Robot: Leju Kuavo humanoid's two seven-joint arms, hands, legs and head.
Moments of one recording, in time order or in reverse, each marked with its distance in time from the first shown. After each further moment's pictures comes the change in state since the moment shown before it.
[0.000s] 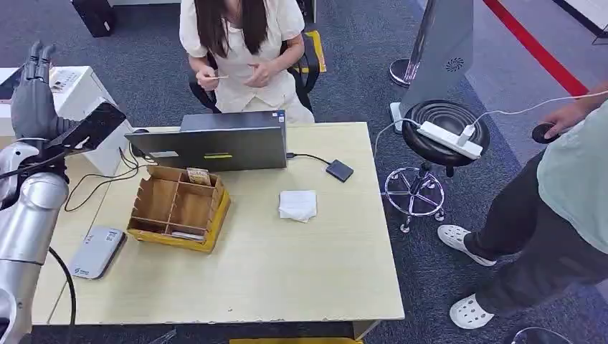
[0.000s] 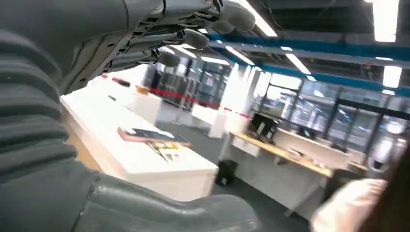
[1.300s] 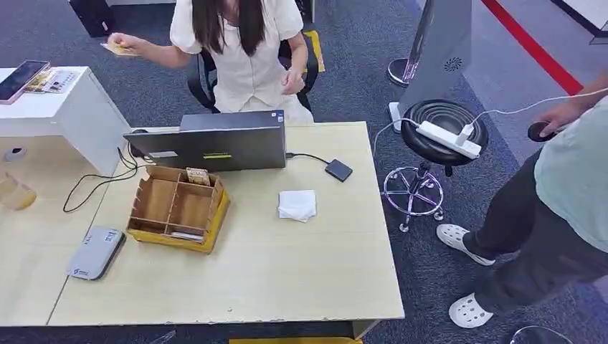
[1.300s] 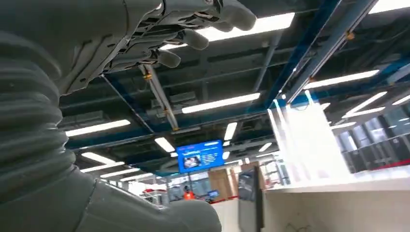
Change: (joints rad) left arm 0.205 0.474 0.247 0.483 -0.476 0.248 0.221; right arm 0.014 0.019 -0.030 0.002 -0.004 -0.003 0.032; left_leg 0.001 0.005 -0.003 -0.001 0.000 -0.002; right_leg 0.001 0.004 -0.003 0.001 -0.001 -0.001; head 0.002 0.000
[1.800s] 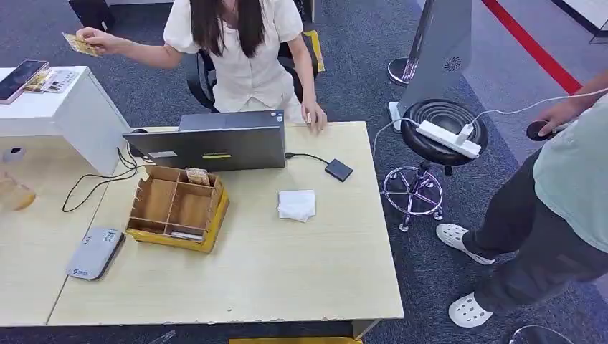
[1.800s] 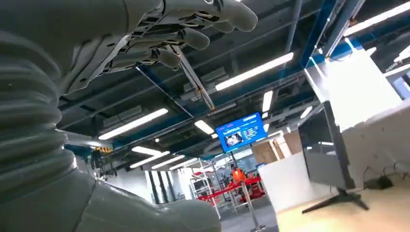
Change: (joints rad) left arm 0.436 -0.035 0.439 -0.093 -0.079 -0.065 0.002; right arm 0.006 0.013 -0.032 0.003 -0.009 -0.013 0.013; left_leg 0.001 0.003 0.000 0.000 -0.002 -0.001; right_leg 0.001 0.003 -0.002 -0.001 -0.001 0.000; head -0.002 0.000
